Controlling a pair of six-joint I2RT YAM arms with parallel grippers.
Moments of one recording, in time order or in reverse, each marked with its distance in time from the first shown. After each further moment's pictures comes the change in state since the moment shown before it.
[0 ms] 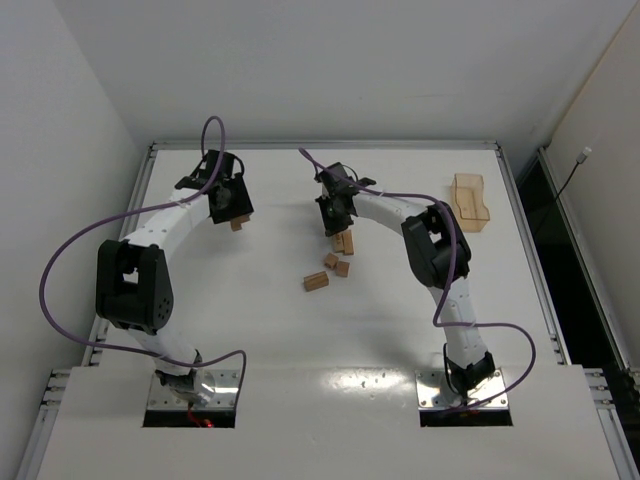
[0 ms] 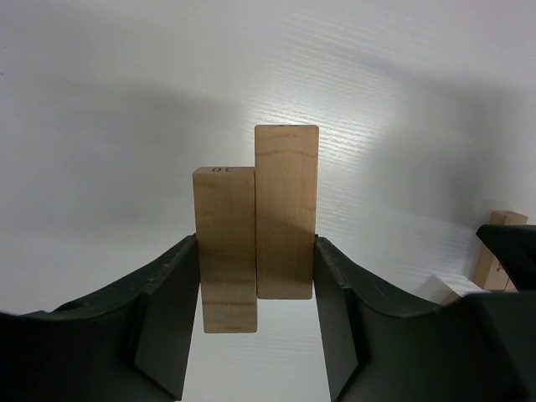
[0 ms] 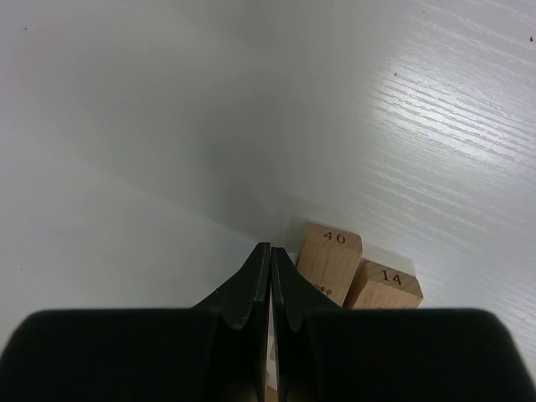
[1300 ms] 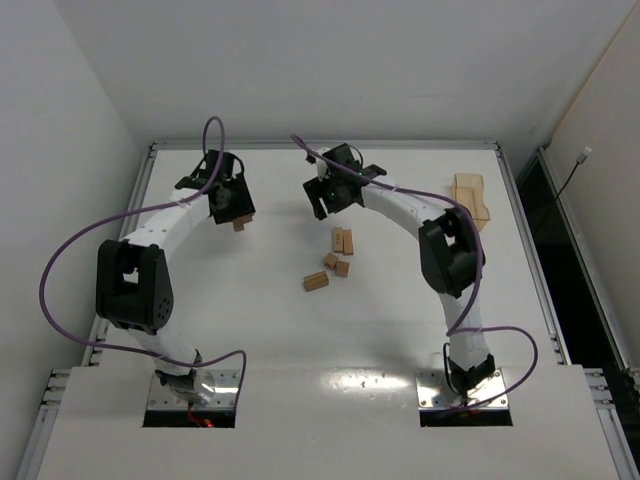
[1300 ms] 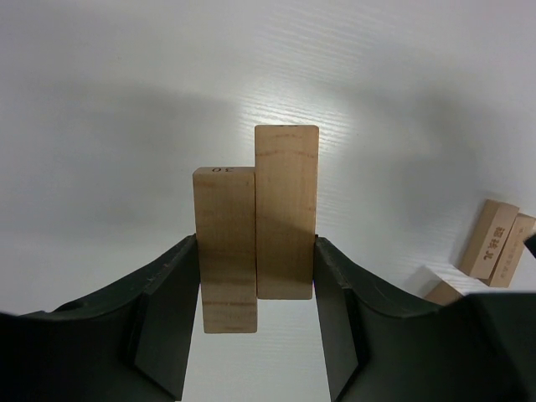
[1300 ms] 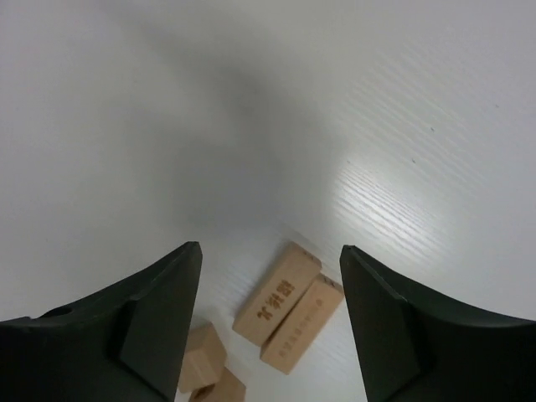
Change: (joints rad) left arm -0.002 0.001 0.000 0.000 0.043 -0.001; right arm 0.000 -0.095 0.064 0.032 0.002 -0.252
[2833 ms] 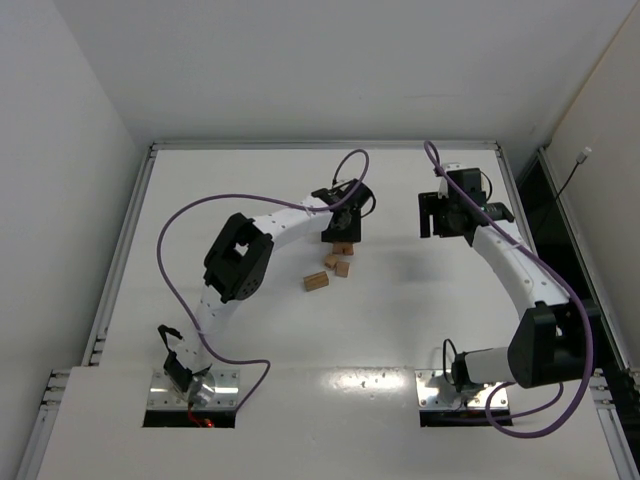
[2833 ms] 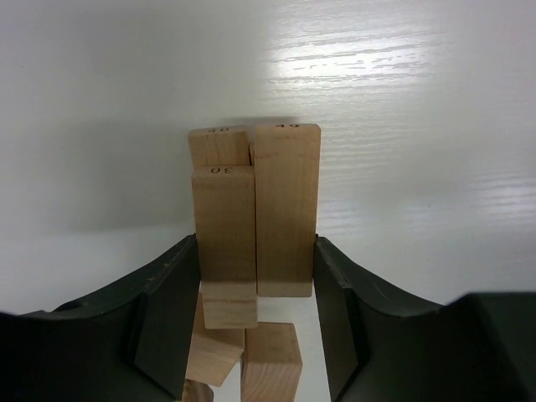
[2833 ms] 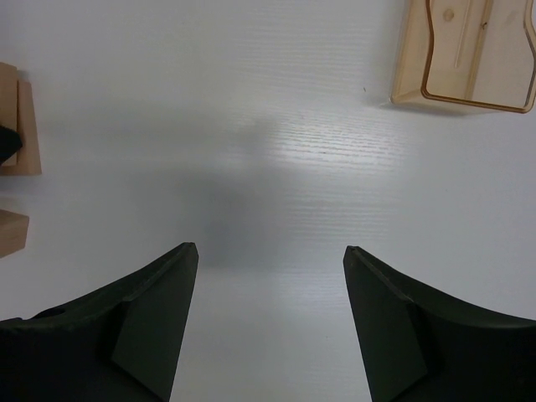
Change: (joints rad) left arm -0.575 0.596 0.556 -0.122 -0.167 -0.200; right arm -0.431 -0.817 -0.742 -0.067 0.145 0.017
